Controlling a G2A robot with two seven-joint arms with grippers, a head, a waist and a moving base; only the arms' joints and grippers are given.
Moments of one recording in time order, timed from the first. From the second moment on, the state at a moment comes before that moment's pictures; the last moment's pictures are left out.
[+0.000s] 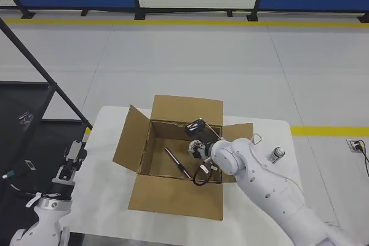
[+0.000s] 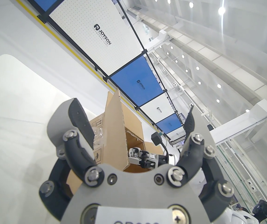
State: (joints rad) left arm 1.48 -1.21 -1.80 -1.86 0.10 -0.31 -0.14; right arm -0.43 -1.39 0.71 -1.07 -0.84 0.00 0.83
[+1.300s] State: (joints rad) left arm 1.48 -1.21 -1.80 -1.87 0.10 -0.32 -0.16; right arm -0.97 -1.22 1.51 -1.85 -1.20 0.03 0.93
